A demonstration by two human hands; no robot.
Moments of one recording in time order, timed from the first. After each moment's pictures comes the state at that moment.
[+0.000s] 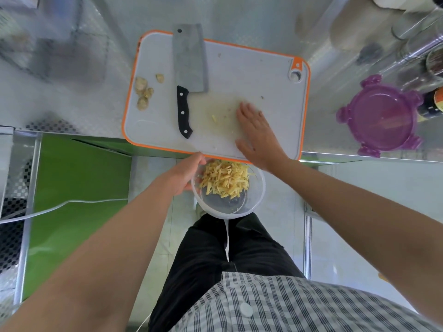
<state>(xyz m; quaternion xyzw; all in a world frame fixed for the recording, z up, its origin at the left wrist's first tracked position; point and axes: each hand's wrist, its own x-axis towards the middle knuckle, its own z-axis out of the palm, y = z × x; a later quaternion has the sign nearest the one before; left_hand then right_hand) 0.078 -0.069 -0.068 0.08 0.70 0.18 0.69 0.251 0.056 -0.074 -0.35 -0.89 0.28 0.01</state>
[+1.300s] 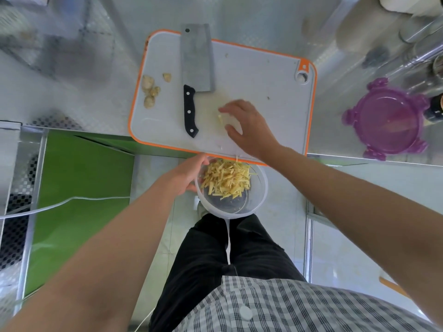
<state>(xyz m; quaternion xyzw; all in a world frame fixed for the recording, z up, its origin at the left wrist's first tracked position) 0.074 -0.074 -0.071 0.10 0.70 0.17 0.68 0.208 0.060 -0.052 -0.33 -0.88 0.32 0.13</state>
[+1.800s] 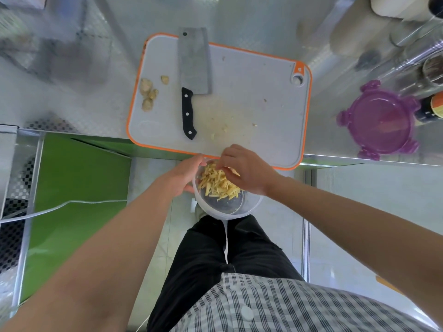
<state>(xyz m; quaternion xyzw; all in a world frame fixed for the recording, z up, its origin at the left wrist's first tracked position) 0.070 -0.074 -0.077 0.10 0.70 0.18 0.69 0.239 0.006 -0.053 -0.19 -0.93 0.31 0.06</state>
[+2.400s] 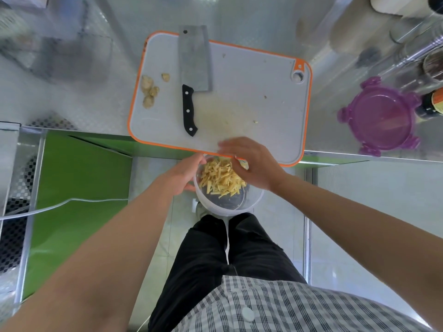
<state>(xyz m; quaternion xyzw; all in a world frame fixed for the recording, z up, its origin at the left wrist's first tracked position) 0.067 -0.081 -0.077 0.09 0.70 0.19 0.68 0.250 0.008 -0.053 -0.24 -0.90 0.34 0.11</state>
